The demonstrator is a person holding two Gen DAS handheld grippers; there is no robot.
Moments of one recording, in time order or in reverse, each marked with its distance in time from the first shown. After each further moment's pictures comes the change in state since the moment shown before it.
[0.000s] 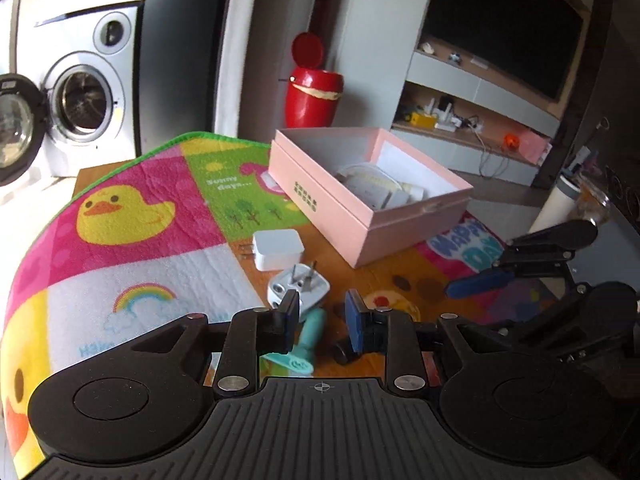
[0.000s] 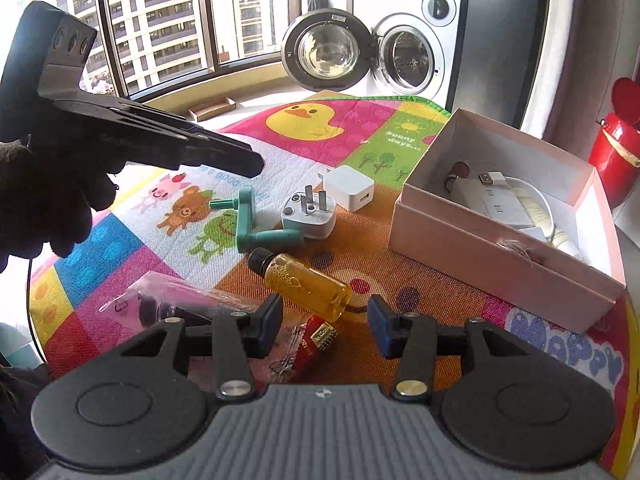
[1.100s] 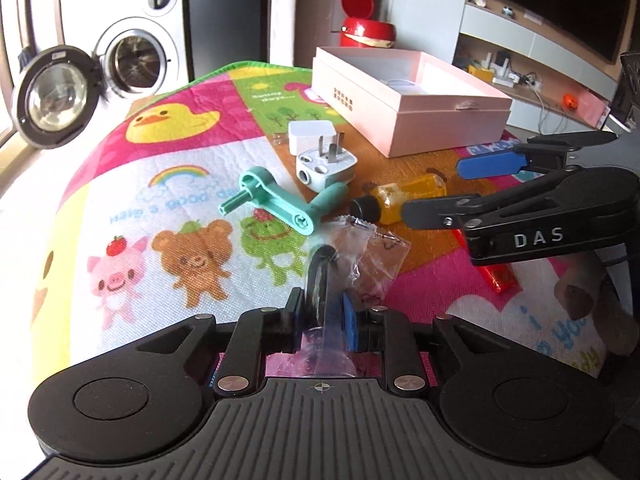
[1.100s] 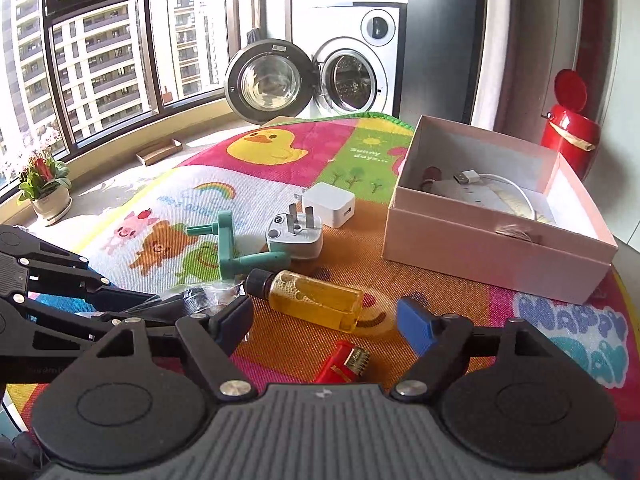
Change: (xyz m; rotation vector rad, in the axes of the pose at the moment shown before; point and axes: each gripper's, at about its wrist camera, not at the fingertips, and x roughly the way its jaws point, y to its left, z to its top) left arm 0.003 -0.021 -0.065 -0.075 0.084 0.231; right arm 0.033 0.034 0.002 0.170 -0.099 -0.178
